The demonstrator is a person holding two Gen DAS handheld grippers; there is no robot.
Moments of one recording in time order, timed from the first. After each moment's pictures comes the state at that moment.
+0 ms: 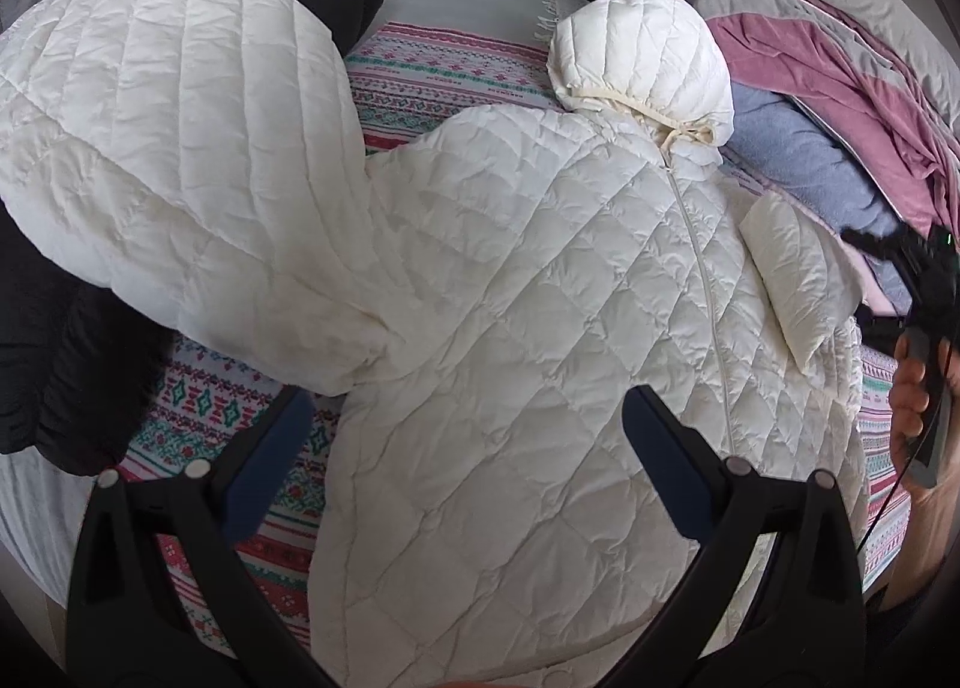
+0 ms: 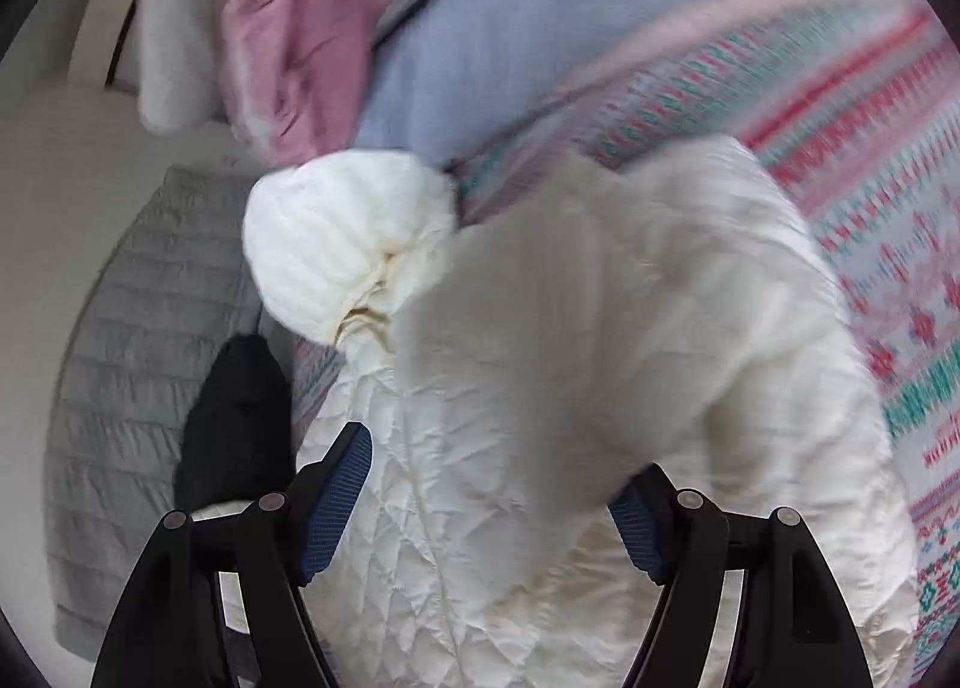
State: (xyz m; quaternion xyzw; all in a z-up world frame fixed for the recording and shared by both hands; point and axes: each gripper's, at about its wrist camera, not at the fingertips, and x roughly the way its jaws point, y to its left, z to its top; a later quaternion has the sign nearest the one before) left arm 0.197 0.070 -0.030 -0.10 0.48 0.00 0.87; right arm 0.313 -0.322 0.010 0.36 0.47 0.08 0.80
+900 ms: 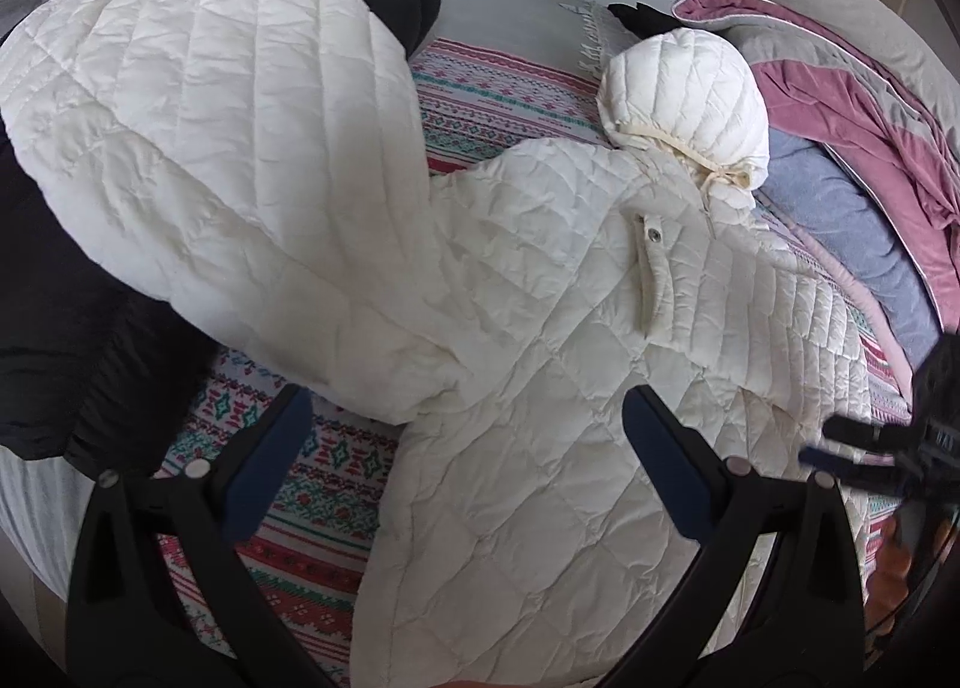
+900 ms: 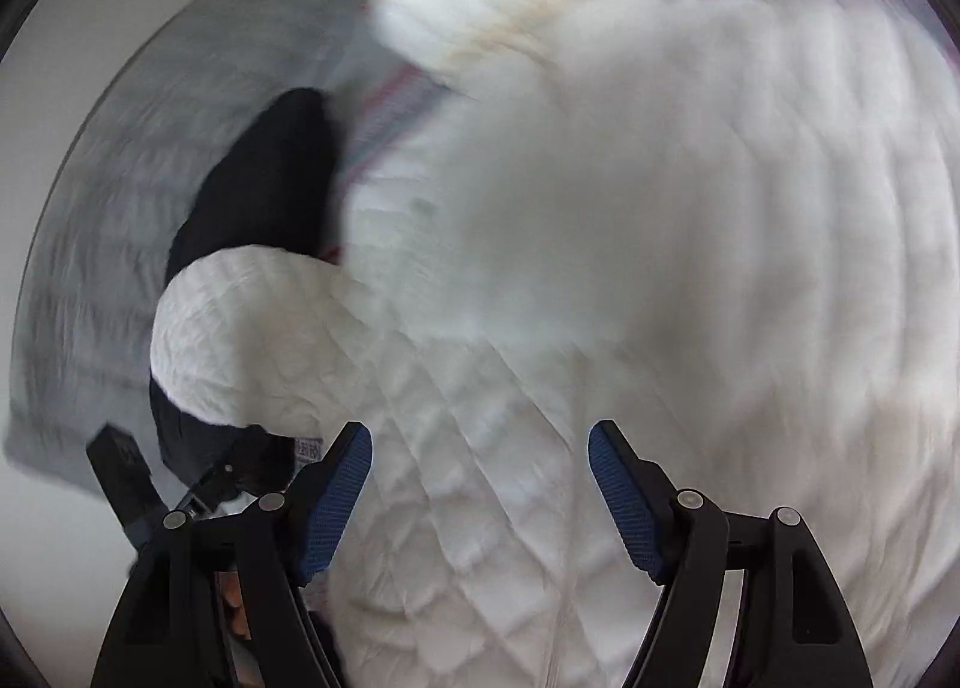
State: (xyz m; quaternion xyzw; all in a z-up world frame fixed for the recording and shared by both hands) left arm 0.198 0.102 -0.026 -0.13 0.47 0.04 0.87; right arm 0.225 -0.226 -0.027 0.33 0.60 0.18 0.71
